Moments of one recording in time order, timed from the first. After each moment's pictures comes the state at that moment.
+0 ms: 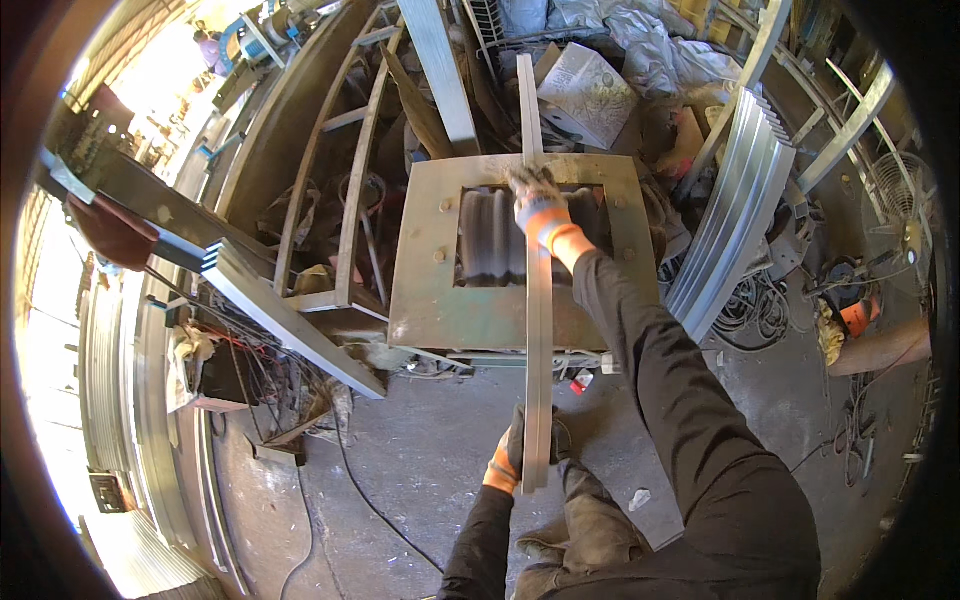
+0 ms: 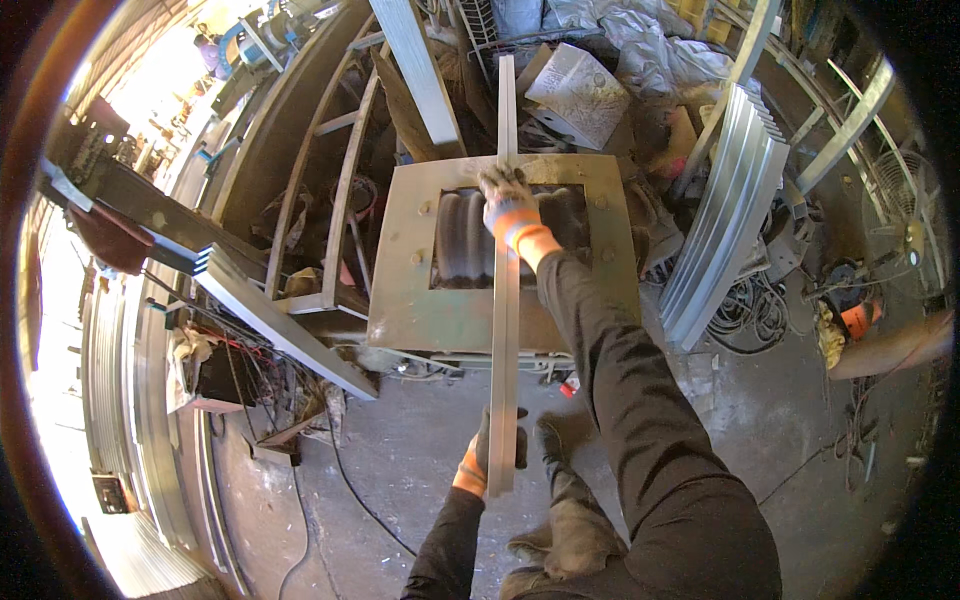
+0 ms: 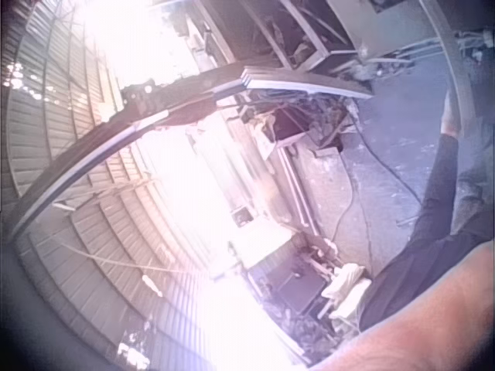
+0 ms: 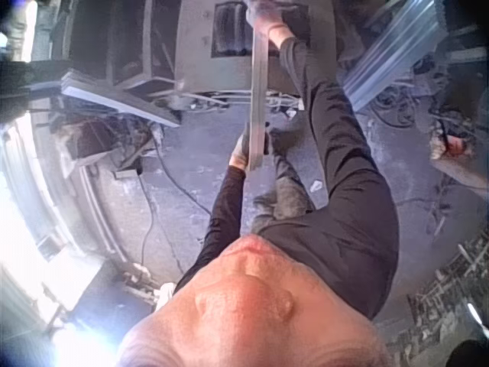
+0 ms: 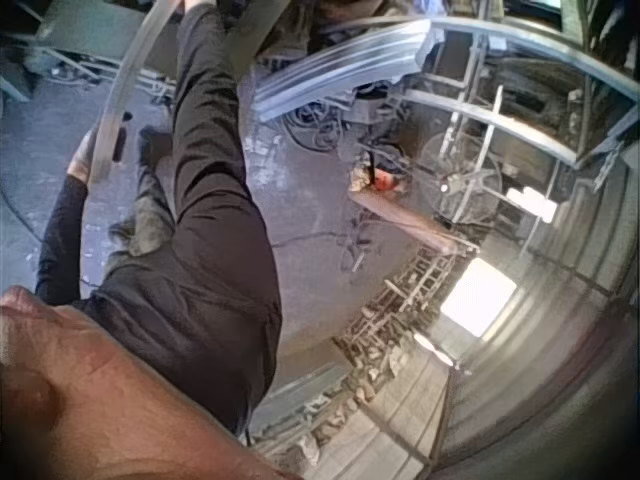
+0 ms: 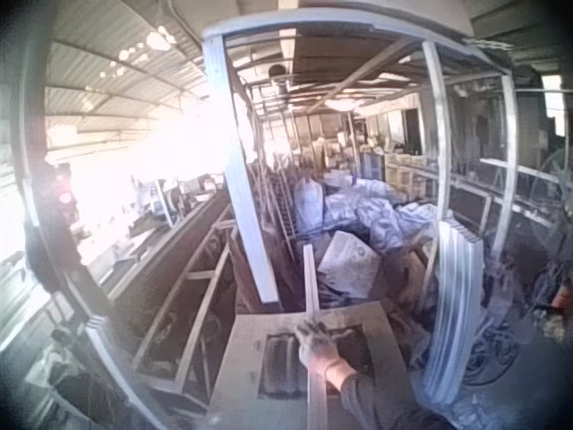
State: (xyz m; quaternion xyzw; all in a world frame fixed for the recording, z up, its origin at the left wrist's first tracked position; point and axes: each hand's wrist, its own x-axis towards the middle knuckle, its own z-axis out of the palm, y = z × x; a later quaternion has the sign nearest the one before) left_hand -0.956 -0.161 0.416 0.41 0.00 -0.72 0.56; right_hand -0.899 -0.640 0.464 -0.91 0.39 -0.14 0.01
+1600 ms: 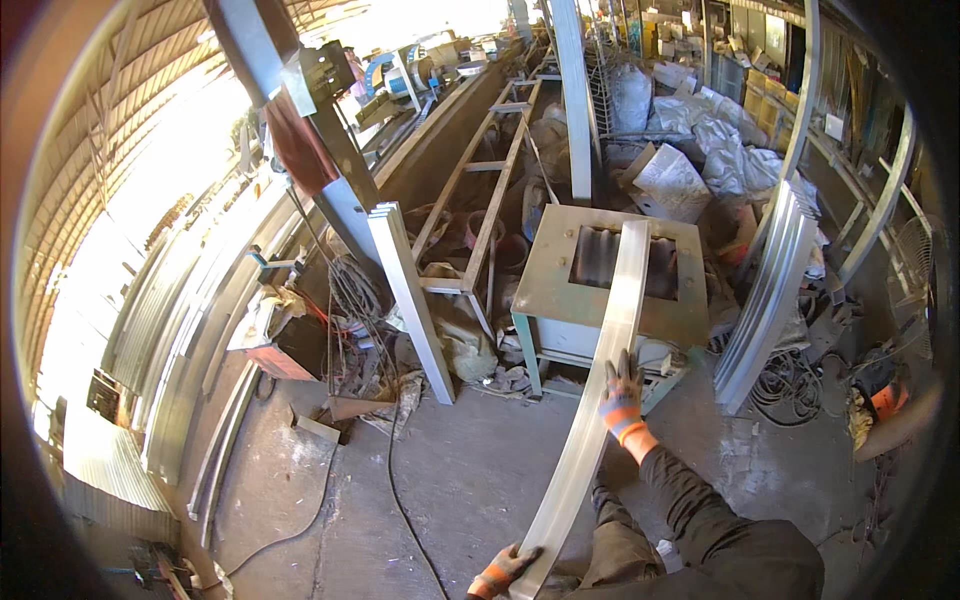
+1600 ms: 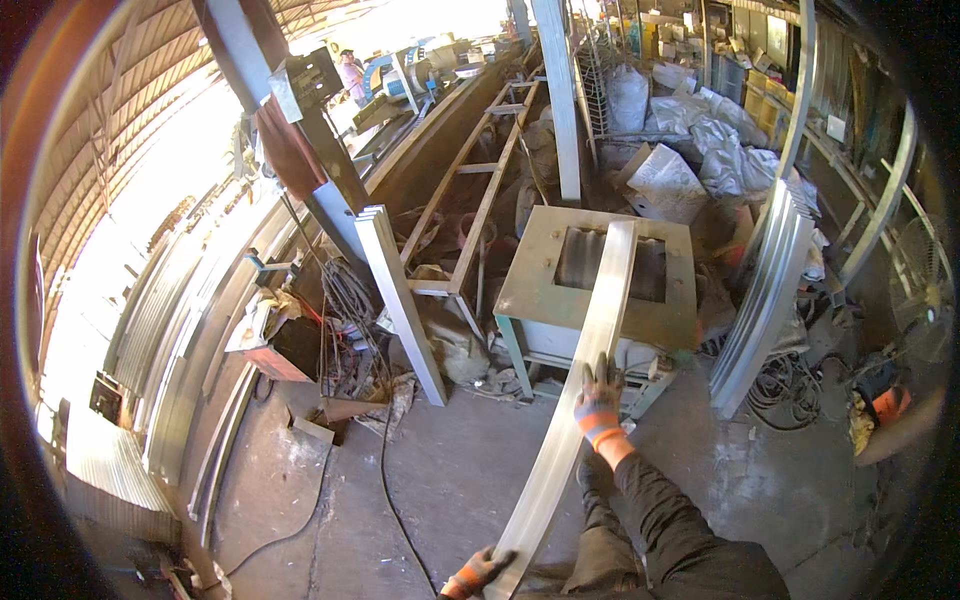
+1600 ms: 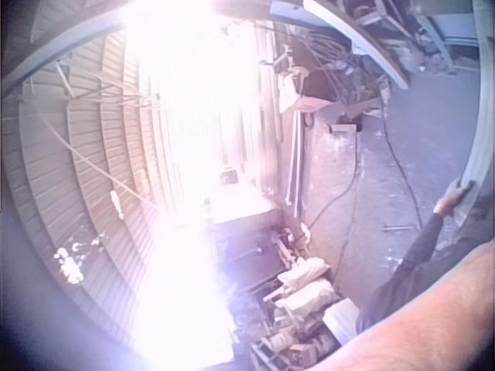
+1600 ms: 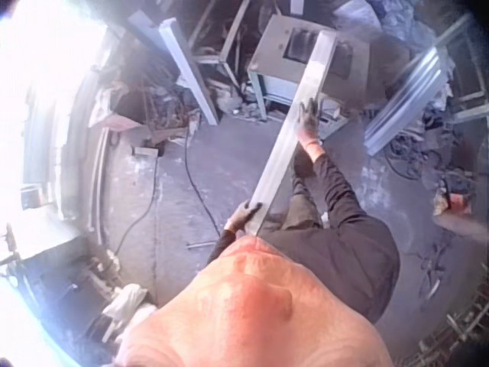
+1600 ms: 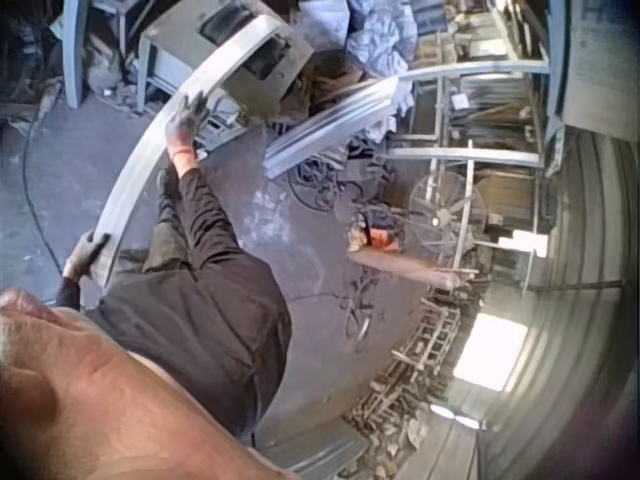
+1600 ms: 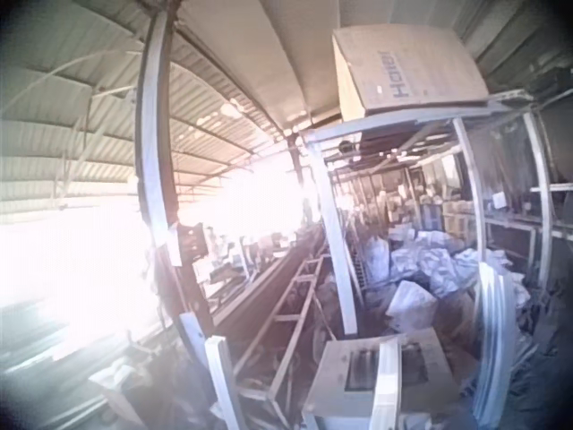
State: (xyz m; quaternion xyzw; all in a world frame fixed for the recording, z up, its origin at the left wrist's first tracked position) left_hand -1.054 0.387 0.462 0.70 -0.12 -0.60 0.38; right_hand -1.086 -0.099 0.453 -0.89 0.41 -0.19 0.09
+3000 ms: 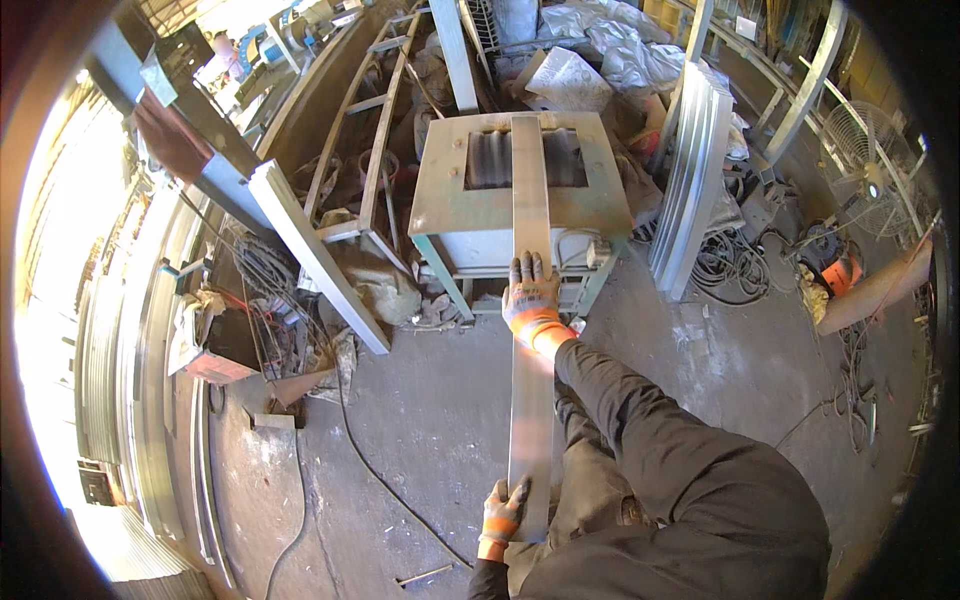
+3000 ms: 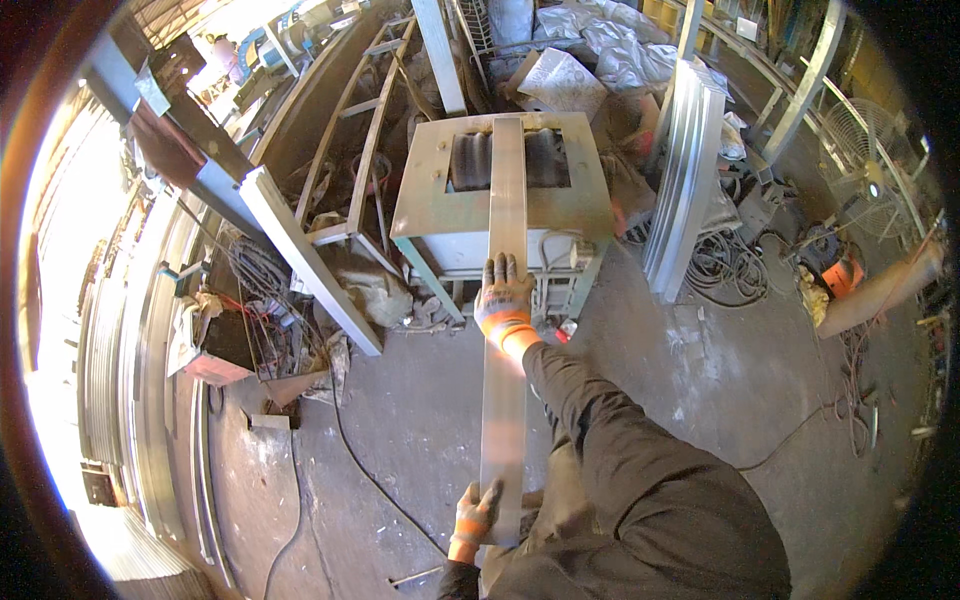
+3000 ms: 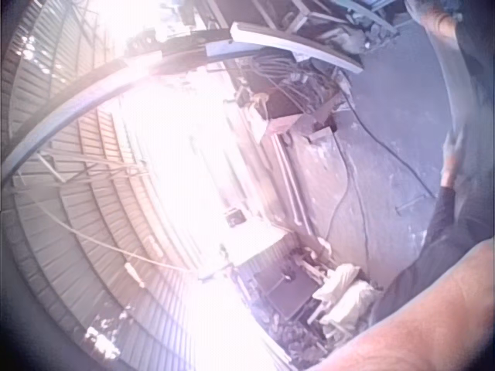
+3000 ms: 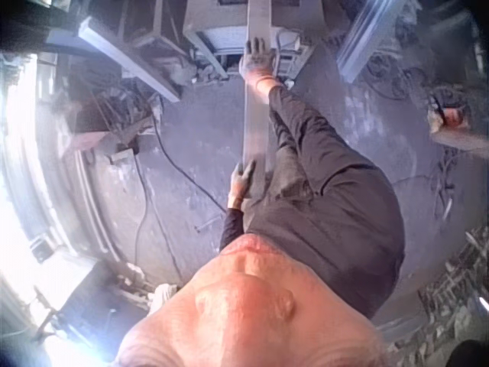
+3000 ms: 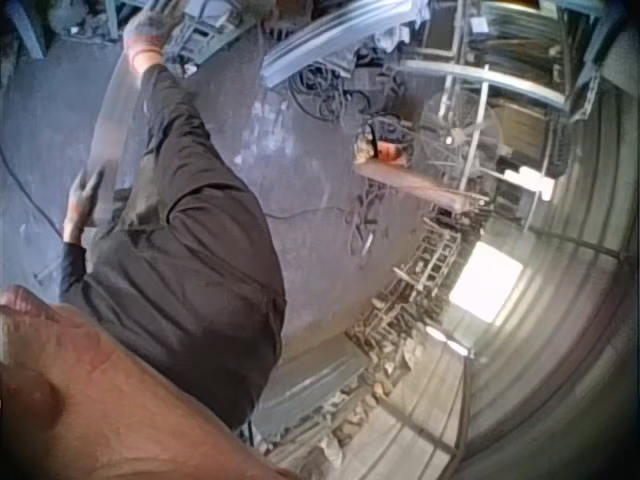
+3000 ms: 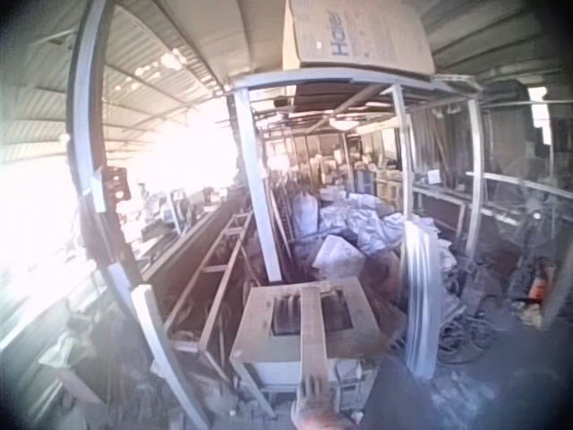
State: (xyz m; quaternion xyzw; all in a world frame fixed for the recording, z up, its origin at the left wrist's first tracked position) left_hand -1.118 0.382 0.406 0.75 -0.43 -0.32 0.39; right_hand -1.057 -0.076 0.467 -0.87 0.50 -0.06 -0.03
